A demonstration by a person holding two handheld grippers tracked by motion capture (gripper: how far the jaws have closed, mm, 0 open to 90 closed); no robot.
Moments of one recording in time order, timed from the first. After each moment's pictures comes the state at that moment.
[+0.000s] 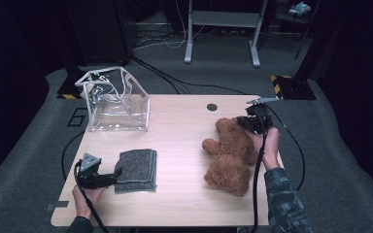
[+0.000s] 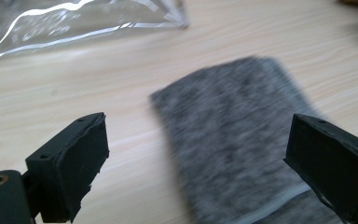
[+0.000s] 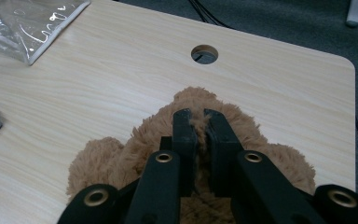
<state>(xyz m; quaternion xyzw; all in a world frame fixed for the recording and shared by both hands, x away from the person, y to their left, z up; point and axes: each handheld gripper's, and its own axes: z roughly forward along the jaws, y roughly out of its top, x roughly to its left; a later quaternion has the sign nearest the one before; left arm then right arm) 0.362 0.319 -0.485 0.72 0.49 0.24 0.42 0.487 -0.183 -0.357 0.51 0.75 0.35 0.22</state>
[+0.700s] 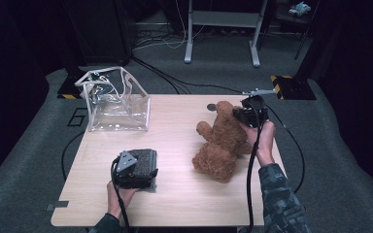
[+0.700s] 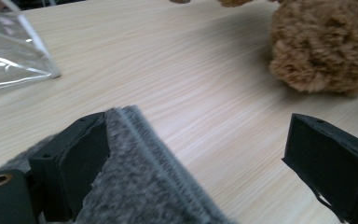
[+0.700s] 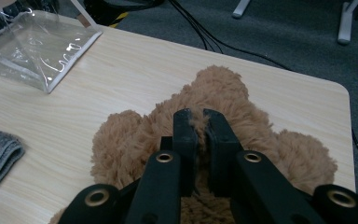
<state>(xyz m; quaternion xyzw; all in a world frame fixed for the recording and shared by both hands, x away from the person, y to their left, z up) 0.365 0.223 -0.471 0.76 0.40 0.21 0.47 0.484 -0.161 -0.325 0.51 0.74 0.37 0.23</state>
